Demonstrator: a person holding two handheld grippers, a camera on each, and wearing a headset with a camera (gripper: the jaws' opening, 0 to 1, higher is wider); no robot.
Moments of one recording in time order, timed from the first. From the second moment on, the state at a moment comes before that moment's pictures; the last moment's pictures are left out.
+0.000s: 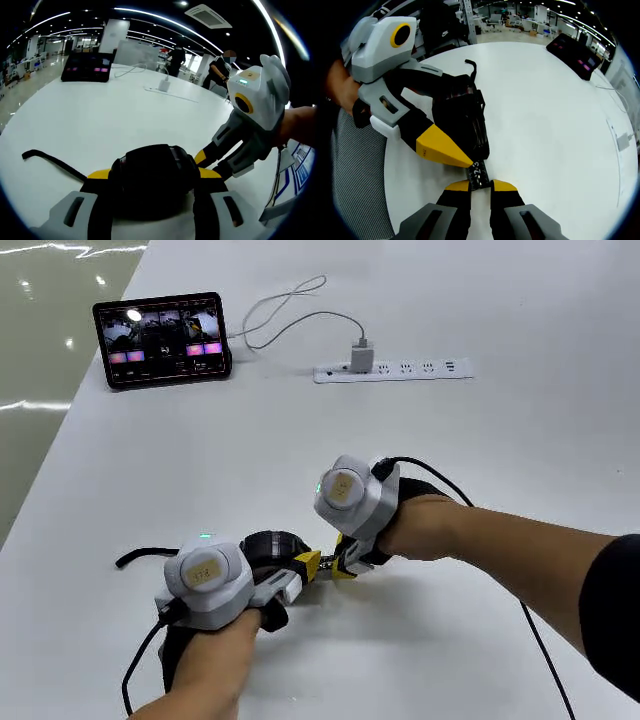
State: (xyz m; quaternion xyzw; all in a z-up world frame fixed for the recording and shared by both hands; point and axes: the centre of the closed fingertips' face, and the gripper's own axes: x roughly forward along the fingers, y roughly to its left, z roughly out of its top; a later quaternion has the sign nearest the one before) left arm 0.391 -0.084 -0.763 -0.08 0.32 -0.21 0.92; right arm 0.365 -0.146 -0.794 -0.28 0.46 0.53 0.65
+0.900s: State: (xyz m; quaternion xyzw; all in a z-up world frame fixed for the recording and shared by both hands) left arm 0.391 -0.084 -0.763 -0.09 0.32 -0.21 0.92; right arm 0.366 -0.135 -0.794 -0.28 0.45 0.54 0.66
